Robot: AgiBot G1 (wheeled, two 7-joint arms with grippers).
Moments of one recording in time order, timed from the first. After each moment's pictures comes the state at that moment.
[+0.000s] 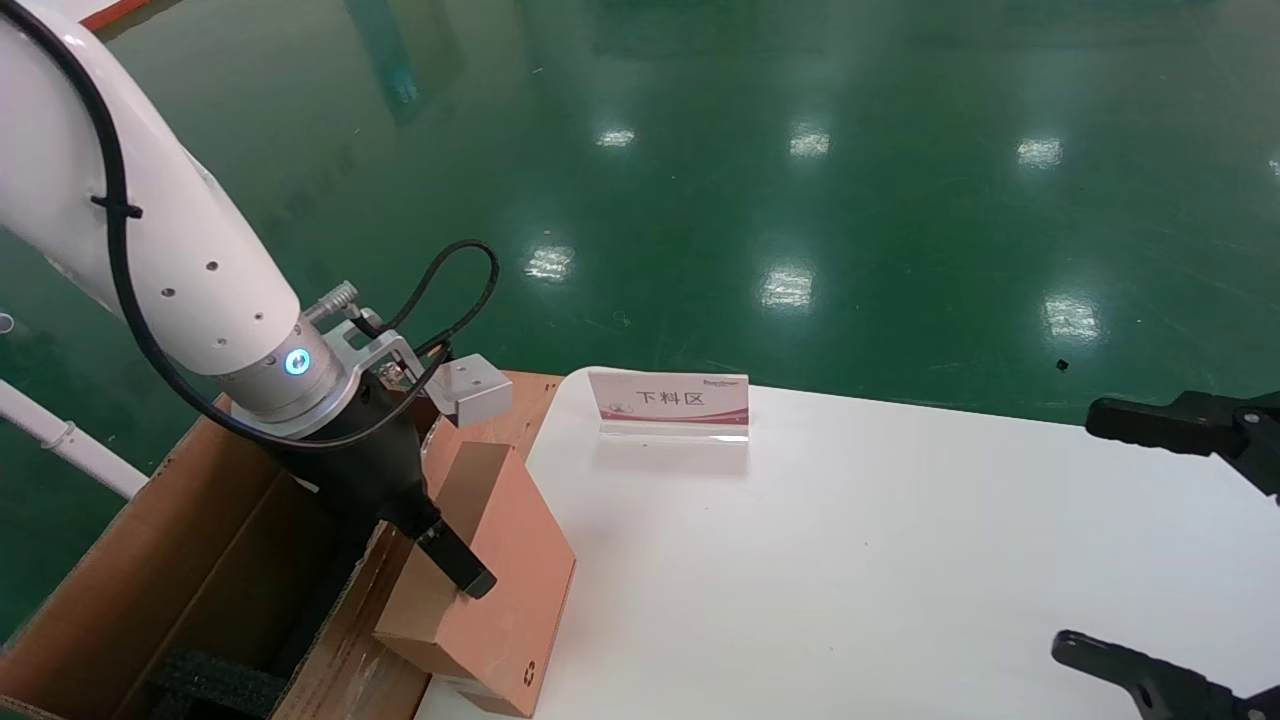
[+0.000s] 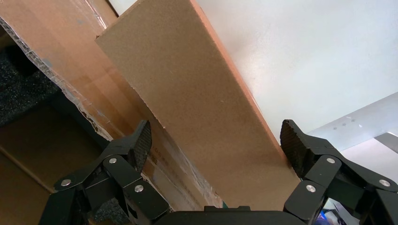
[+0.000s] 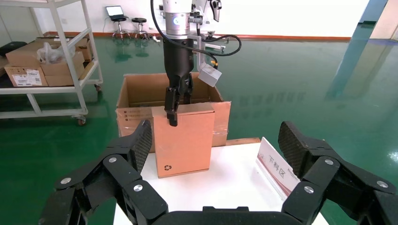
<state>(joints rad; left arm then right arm) -2.21 0.75 1.80 -1.36 1.42 1.47 -1.57 1.08 -0.61 -0.29 1.28 -0.72 -1.49 0.18</state>
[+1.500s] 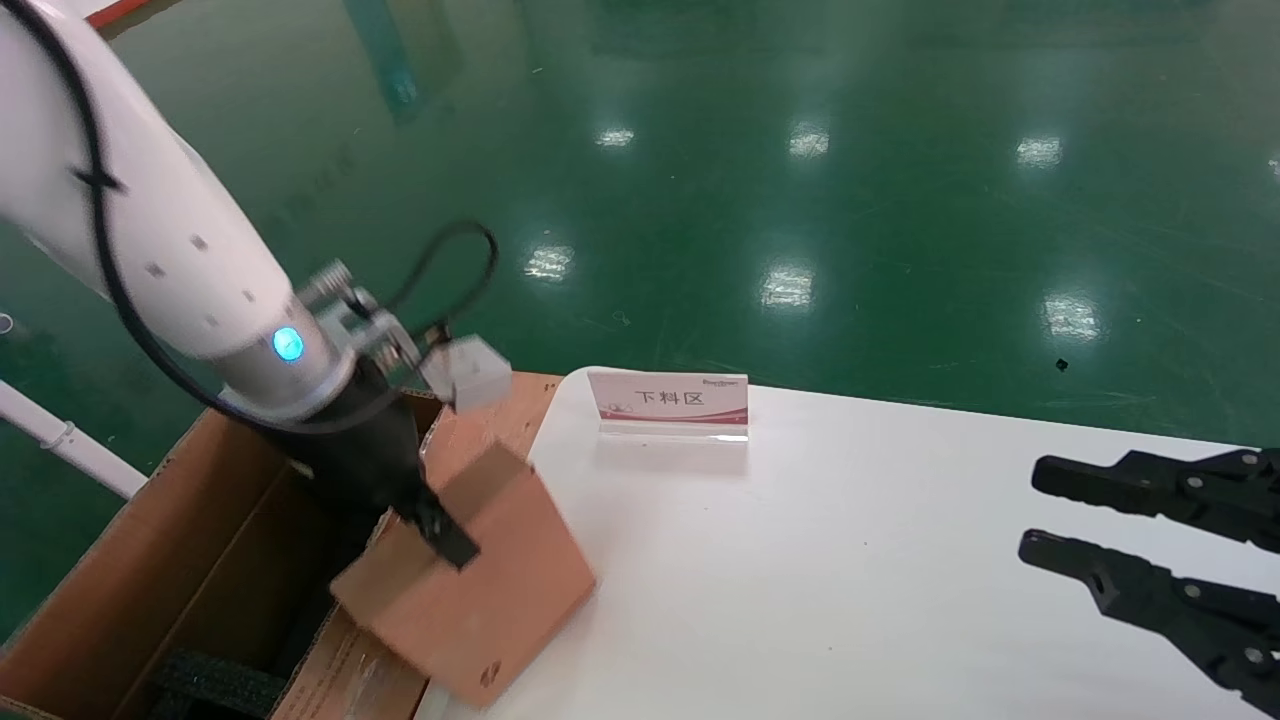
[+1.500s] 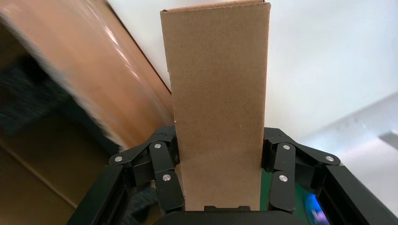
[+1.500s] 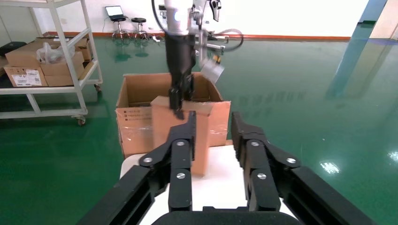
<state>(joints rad) -2.27 0.73 1.76 -1.33 1.41 1.48 -1.53 1.08 -0.61 -0.29 1.28 -0.72 -1.49 0.18</state>
